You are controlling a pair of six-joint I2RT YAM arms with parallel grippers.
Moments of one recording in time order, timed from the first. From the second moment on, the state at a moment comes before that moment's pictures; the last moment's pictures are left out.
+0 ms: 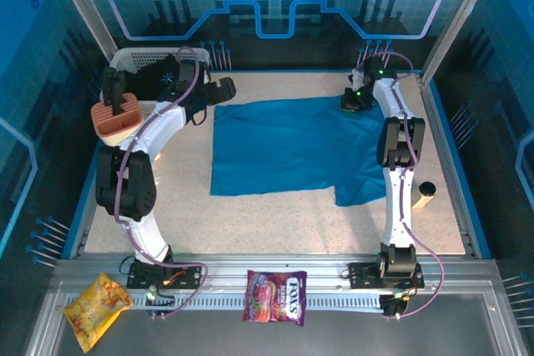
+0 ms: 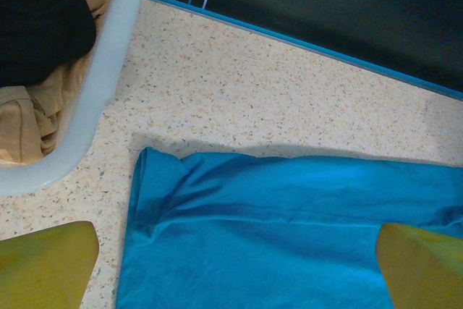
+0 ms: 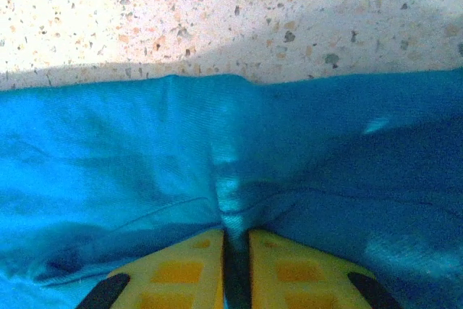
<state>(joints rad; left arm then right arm) -0.16 1.80 1.47 -0.34 0.01 -0.47 -0.04 2.63 2.41 -0.99 -0.35 0.04</state>
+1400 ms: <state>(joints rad) -0.17 2.38 1.91 -0.44 0.06 -0.58 -0.22 2.71 2.54 -0.91 -0.28 0.38</state>
